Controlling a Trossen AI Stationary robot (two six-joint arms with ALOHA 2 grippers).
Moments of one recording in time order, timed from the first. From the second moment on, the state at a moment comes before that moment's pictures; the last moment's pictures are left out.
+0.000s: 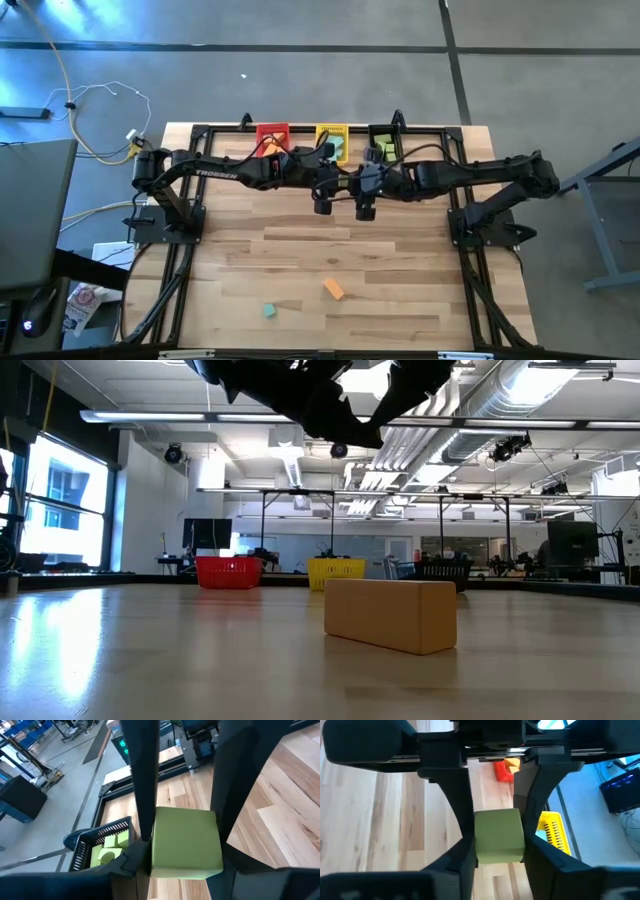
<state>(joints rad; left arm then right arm) 0.25 1.70 1.21 0.08 -0.03 0.45 0.04 1.44 1.28 -0.61 0.42 -0.18</state>
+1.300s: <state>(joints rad) 0.17 1.70 1.21 -0.27 -0.47 0.36 -0.32 1.45 1.28 -0.82 0.40 0.19</state>
